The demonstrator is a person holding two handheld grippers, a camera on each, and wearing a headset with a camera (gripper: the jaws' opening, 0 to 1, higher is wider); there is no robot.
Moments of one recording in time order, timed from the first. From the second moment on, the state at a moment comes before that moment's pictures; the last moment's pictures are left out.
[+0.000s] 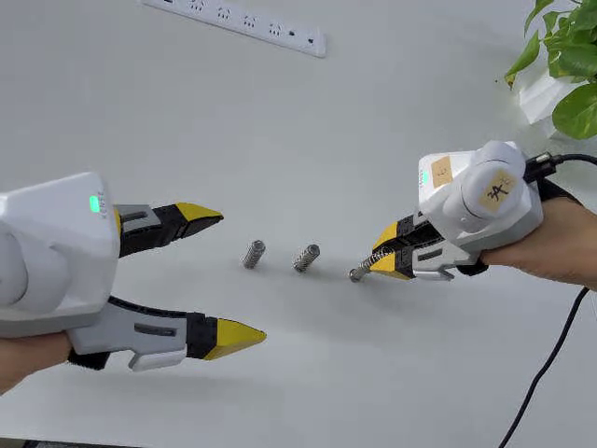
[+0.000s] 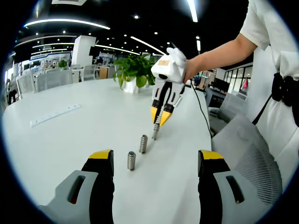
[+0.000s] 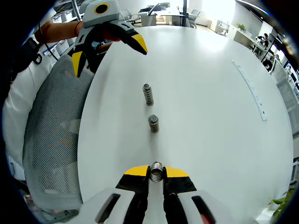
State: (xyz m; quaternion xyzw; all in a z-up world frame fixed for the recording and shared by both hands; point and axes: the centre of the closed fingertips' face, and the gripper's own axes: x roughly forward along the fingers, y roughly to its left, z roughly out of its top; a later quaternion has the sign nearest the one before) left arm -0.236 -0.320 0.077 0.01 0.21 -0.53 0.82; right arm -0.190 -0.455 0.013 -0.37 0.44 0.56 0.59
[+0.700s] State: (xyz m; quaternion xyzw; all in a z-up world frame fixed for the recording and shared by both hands) left arm -0.236 -0.319 0.075 0.01 0.21 -0.52 0.83; right arm -0.191 -0.456 -0.004 -0.37 0.43 0.56 0.60
